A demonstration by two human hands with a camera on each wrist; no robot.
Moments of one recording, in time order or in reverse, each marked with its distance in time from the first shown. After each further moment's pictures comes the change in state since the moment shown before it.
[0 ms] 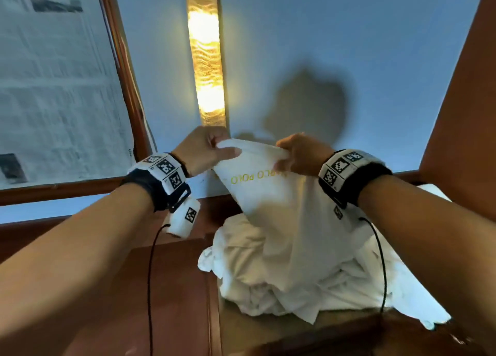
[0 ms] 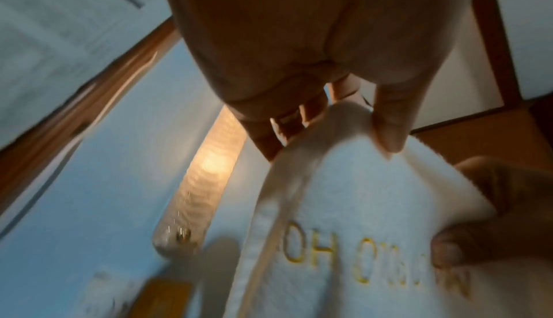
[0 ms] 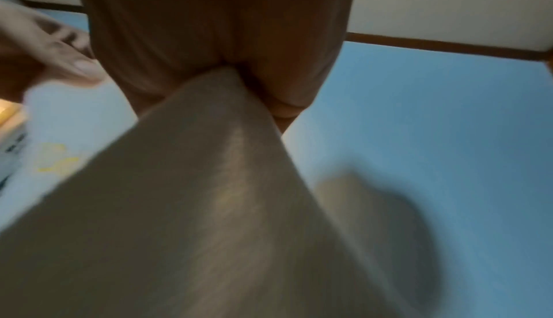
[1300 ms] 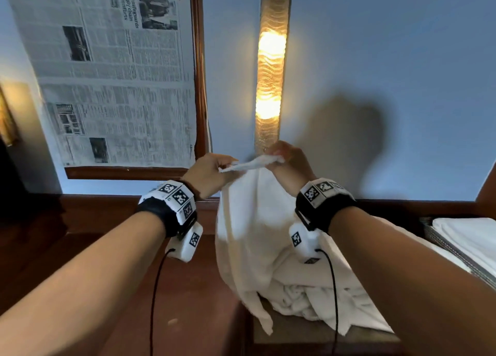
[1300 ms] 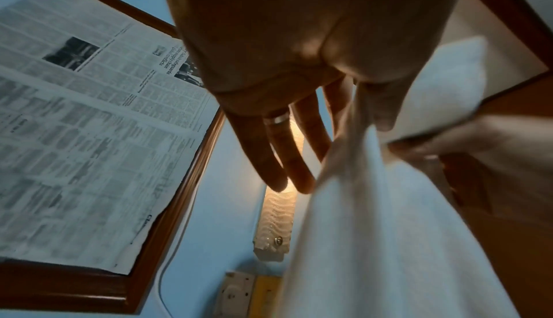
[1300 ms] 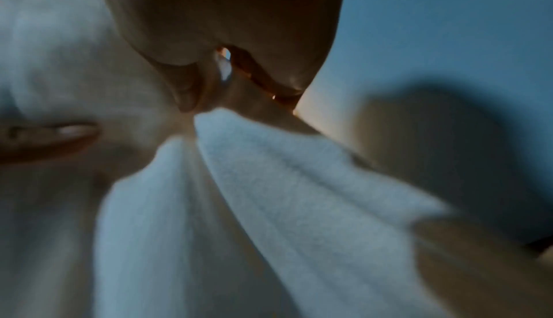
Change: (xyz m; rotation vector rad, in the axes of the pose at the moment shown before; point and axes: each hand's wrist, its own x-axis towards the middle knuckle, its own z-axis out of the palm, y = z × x) left_hand -0.120 -0.029 -0.067 0.067 0.088 -0.199; right_hand -0.002 -0.152 0.052 0.578 0.287 -0.077
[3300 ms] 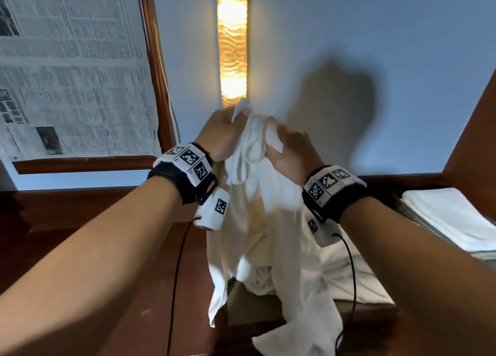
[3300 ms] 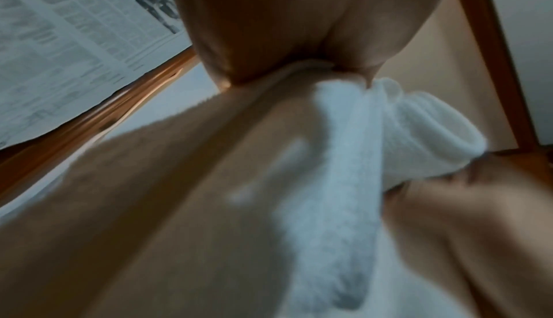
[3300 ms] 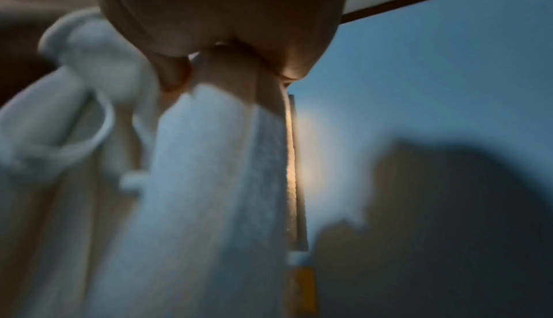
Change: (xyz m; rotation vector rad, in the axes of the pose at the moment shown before) left_hand 0.055 0.096 0.073 -0.196 0.136 0.088; right_hand -0.015 0.060 -0.069 -0.277 0.123 -0.239
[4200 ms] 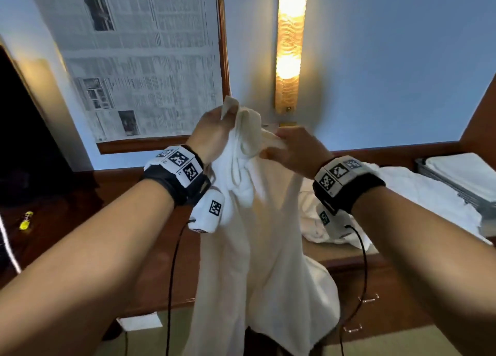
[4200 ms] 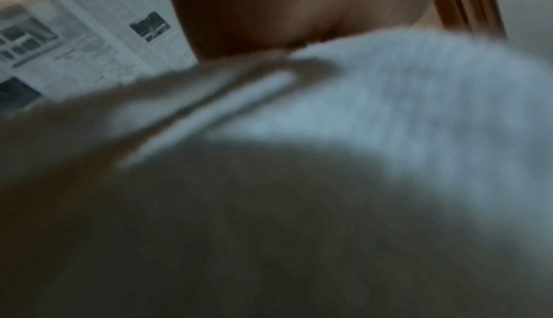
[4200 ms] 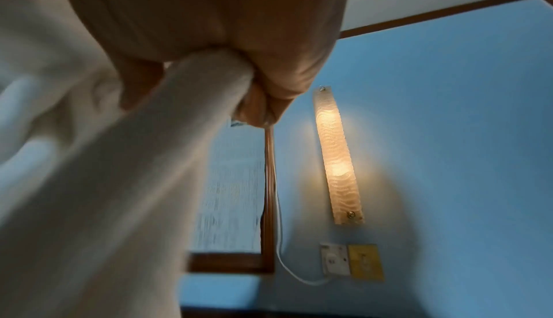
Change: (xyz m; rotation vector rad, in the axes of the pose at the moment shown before) left_hand -0.167 -0.039 -0.236 0.092 -0.055 -0.089; right_hand -0.049 -0.268 0.069 0.052 -0.281 0.215
